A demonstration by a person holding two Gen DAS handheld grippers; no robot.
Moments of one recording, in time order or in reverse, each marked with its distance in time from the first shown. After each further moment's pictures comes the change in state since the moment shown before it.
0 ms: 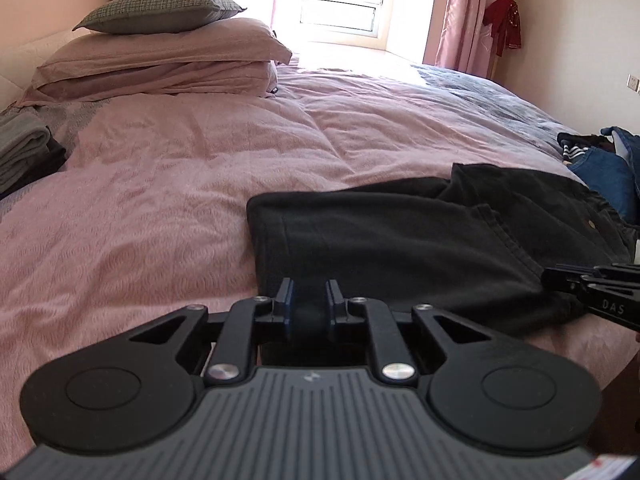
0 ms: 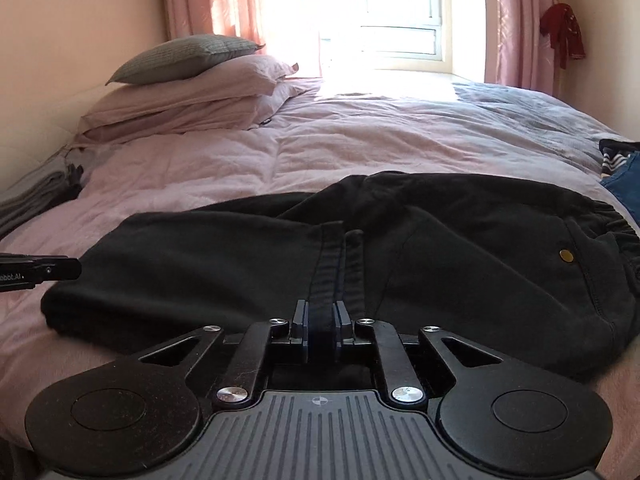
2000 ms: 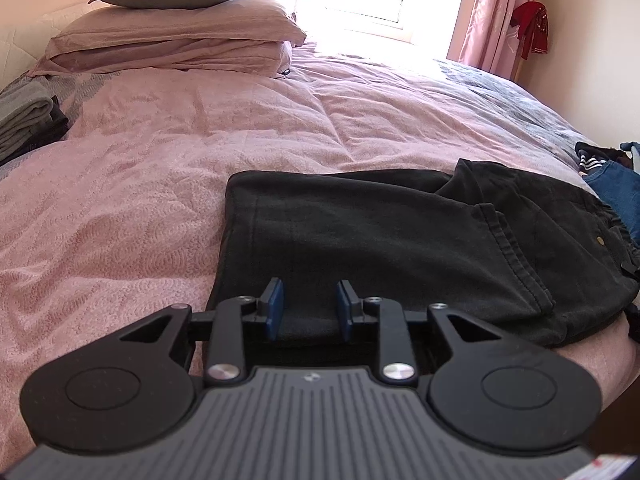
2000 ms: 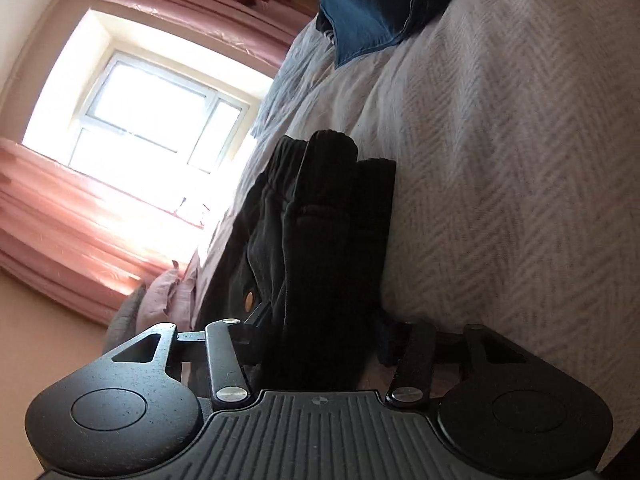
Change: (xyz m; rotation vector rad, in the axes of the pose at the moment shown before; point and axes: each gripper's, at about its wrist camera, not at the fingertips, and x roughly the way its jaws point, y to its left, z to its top) left arm 0.016 -0.023 0.006 -0.096 0.042 0.030; right arm -0.031 -0.285 -0.083 1.128 -0.257 0.125
